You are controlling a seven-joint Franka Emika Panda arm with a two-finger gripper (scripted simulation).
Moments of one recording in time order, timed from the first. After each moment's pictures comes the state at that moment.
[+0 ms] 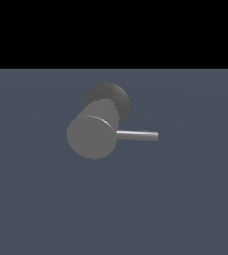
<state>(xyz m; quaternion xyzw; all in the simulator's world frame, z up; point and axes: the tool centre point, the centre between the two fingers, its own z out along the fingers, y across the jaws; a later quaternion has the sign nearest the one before) -0.243 0.001 0.544 -0.90 -0.05 -0.12 0.41</state>
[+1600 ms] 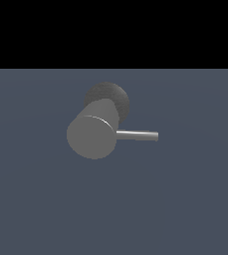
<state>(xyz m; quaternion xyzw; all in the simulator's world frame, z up) -0.234 -0.001 0.572 -0.85 -0.09 -0.18 0.49</state>
